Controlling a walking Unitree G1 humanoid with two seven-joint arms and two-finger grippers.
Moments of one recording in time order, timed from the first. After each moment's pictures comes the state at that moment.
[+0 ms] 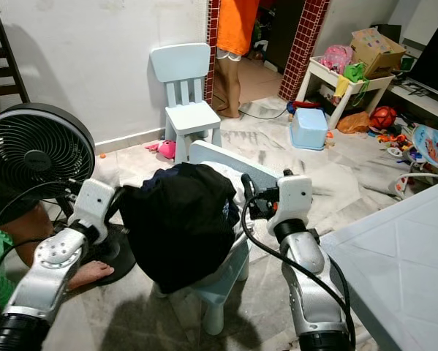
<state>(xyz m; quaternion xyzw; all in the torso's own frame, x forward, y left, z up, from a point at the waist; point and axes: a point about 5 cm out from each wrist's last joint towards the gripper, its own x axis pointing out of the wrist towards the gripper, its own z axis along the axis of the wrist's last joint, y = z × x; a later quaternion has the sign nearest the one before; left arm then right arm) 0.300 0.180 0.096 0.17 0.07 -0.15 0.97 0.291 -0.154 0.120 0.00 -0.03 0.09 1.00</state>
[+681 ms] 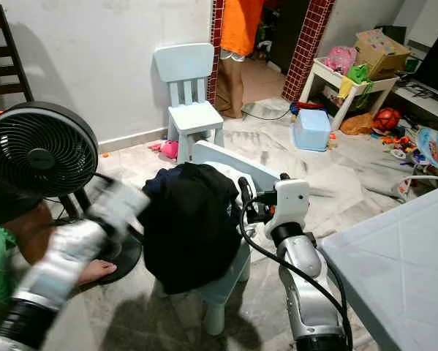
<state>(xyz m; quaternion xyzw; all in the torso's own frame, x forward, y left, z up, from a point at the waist) 0.303 0.133 0.099 0.28 0.06 -0.30 0.91 0.287 -0.152 0.117 0.00 -0.03 0.09 1.00</state>
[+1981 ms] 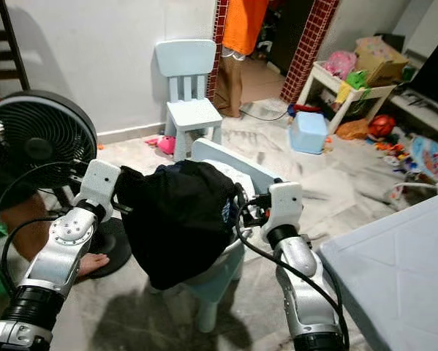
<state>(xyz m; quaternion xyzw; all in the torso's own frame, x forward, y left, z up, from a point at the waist) 0.329 0.172 0.114 0.19 0.04 -0.08 0.98 0.291 -0.149 0.109 0.00 -0.01 0.10 1.00</state>
